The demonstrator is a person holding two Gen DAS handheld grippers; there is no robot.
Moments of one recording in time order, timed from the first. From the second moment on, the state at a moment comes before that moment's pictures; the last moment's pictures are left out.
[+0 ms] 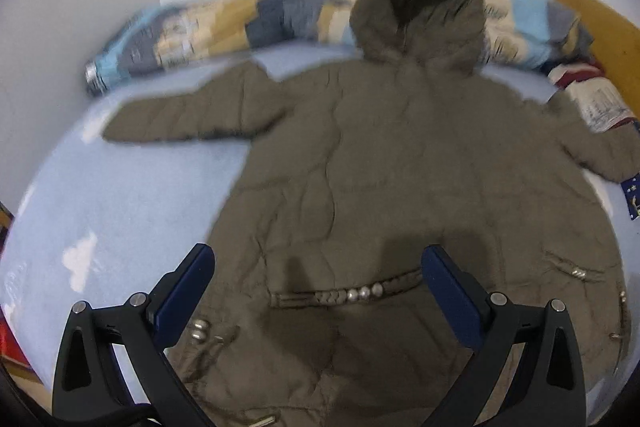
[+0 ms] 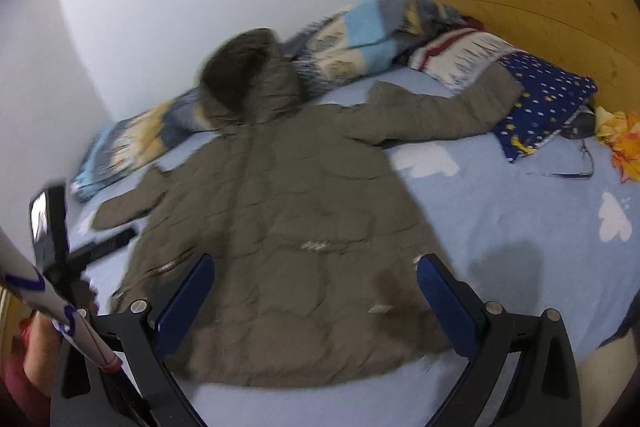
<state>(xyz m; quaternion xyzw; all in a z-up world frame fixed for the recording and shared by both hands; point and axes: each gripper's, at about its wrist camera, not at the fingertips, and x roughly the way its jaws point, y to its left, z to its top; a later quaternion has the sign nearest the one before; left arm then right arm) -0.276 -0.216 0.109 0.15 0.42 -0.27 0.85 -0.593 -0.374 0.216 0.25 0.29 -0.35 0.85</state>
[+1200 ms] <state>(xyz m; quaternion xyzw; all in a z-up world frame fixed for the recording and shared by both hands) -0.258 -0.242 0.085 0.19 0.40 -0.31 0.84 -0.675 -0.806 0.173 0.36 0.23 -0.52 0.74</state>
